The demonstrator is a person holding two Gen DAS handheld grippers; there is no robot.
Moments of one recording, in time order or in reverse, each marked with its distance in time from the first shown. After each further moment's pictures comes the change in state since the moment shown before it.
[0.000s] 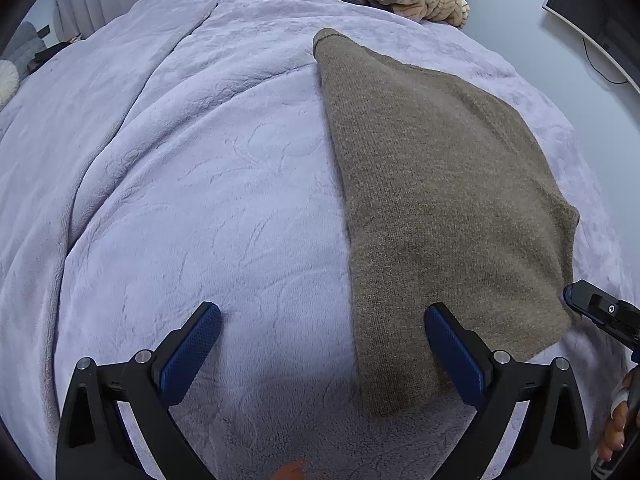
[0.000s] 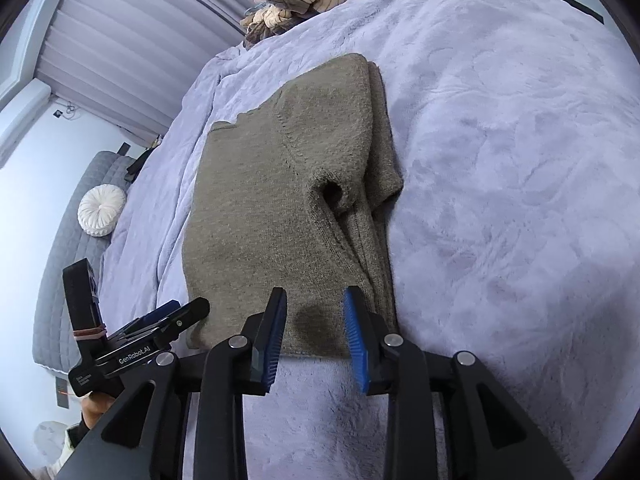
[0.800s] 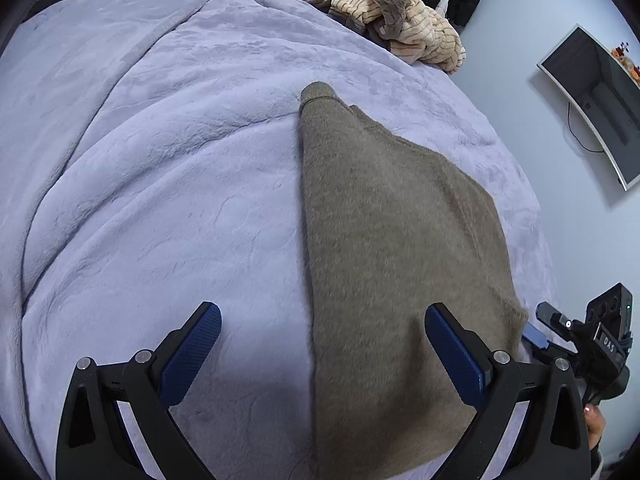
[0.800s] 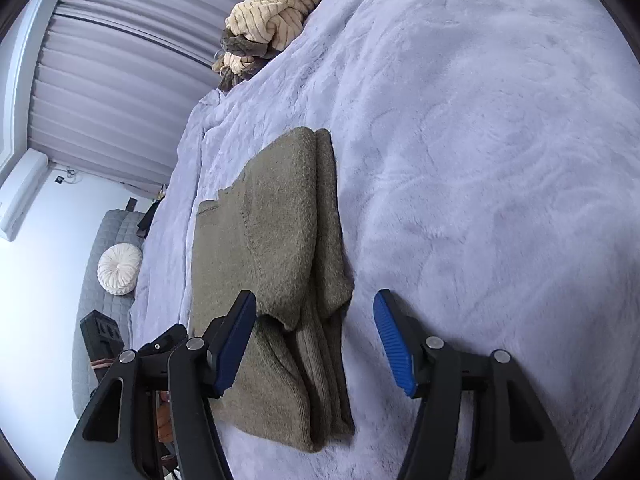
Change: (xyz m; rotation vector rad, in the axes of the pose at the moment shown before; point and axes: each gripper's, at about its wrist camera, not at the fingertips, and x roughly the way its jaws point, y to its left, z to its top) left arm 0.008 0.022 0.069 -0.145 -0.017 -0.254; right arm -0.004 -0.050 0.066 0.183 -0.058 0.092
